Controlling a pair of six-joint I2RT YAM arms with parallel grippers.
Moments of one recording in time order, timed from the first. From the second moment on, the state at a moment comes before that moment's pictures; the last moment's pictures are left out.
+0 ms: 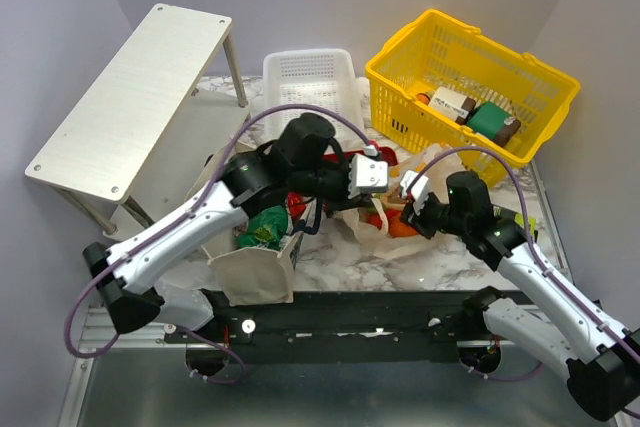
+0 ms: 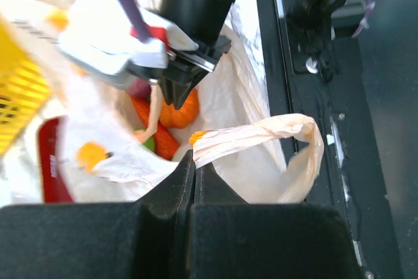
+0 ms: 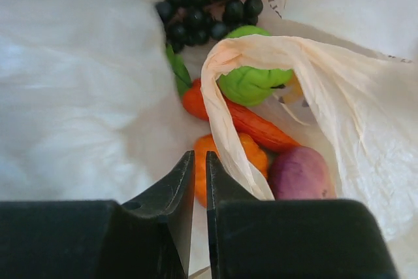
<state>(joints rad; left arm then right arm) -0.95 1.40 1.50 -0.68 0.58 0.44 0.47 0.83 0.63 -0.40 -0.38 -0.40</state>
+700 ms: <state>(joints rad) -0.94 1.22 1.38 -0.76 0.57 0.44 0.62 1.00 0.72 -0.43 -0.58 -0.68</state>
